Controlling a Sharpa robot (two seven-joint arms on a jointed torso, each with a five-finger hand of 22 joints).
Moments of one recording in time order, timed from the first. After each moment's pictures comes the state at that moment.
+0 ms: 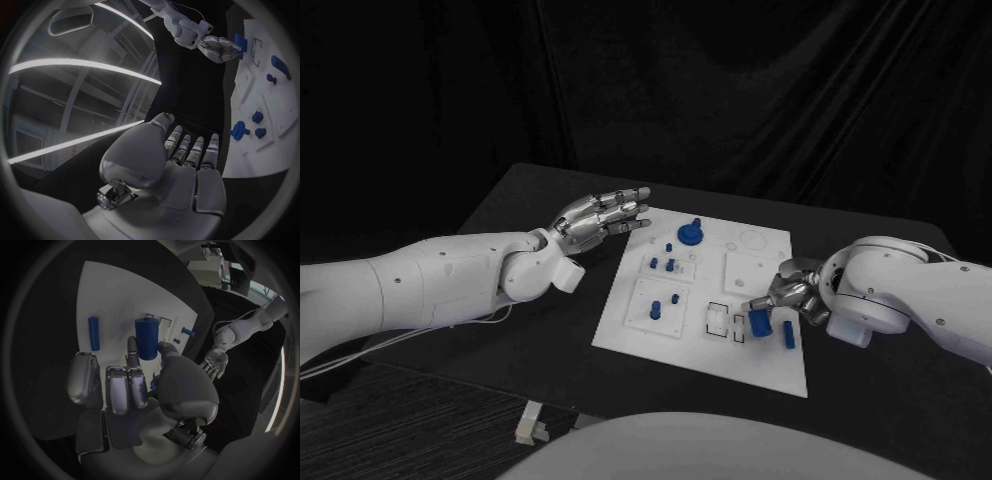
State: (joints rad) left arm 1.08 -0.85 -0.21 1.27 -0.04 0.28 0.64; left_hand 1.40 0.22 0.05 0.07 0.61 0.42 0.09 0.05 0.05 0.06 0.13 0.29 0.03 0.09 0.22 0.14 0.02 0.13 0.14 0.29 0.05 0.17; right arm 1.23 -0.75 -0.21 1.53 -0.88 0.09 -0.63; right_hand 1.06 -0.05 -0.02 0.13 0.68 1.12 0.04 0.20 0.48 1.46 -0.04 1.55 1.31 1.46 -0.09 1.55 1.30 0.04 1.45 0.01 1.24 1.29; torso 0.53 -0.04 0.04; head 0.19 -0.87
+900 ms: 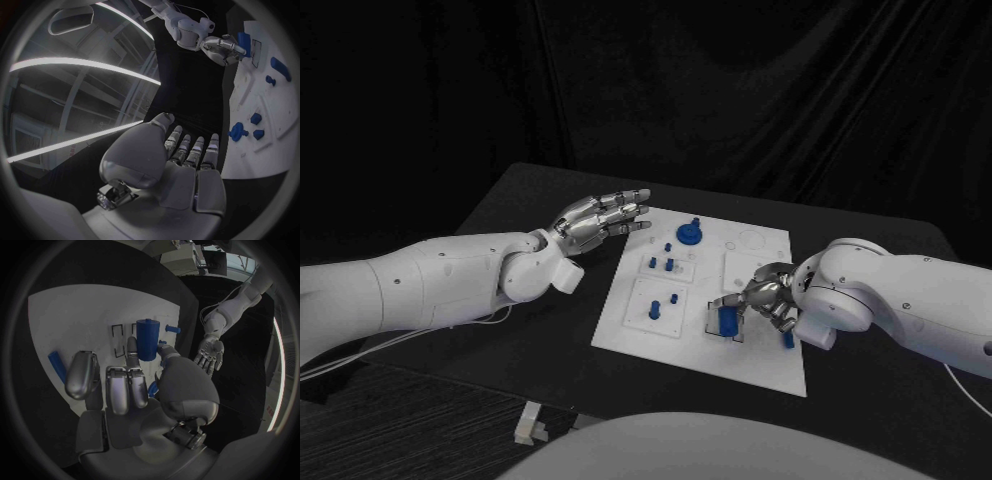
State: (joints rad) left arm 1.08 -0.85 -0.21 1.26 -0.04 0.29 0.63; left_hand 1.40 0.22 0.05 0.07 0.61 0.42 0.09 0.05 0.05 0.06 0.13 0.29 0.03 0.09 0.22 0.14 0.02 0.13 0.14 0.29 0.05 0.17; right arm 1.21 -0.67 -0.21 1.48 -0.66 0.04 -0.64; right_hand 1.01 -0.05 0.08 0.14 0.59 1.10 0.04 0.20 0.49 1.46 -0.04 1.55 1.31 1.46 -0.09 1.55 1.30 0.04 1.45 0.00 1.20 1.29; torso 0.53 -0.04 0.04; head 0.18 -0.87
